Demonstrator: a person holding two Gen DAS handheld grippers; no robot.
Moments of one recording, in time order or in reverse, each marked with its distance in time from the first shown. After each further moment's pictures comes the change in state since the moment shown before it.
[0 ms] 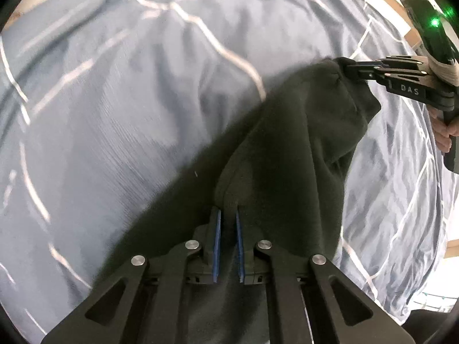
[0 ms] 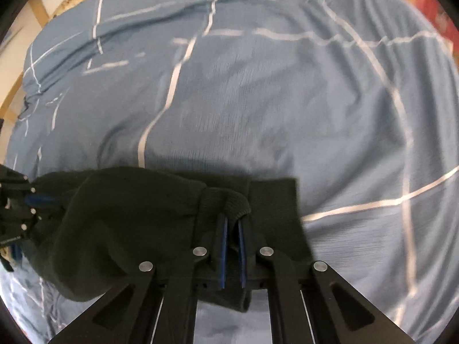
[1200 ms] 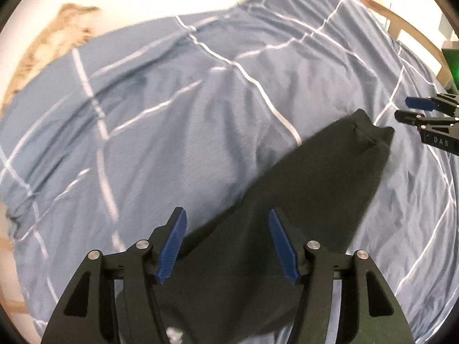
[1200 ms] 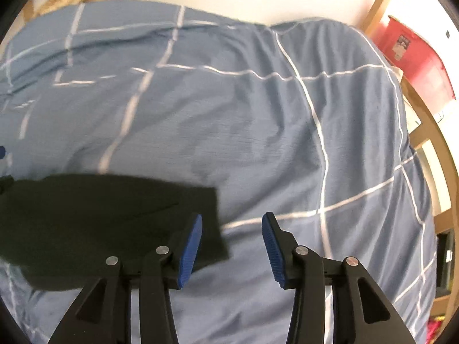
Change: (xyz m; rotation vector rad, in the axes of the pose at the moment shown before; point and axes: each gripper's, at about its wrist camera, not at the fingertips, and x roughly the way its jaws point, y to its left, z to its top) left arm -0.059 -0.020 -0.013 -0.141 -0.211 0.279; right arm -0.058 -0.005 -0.012 -0.024 -0.094 -0.256
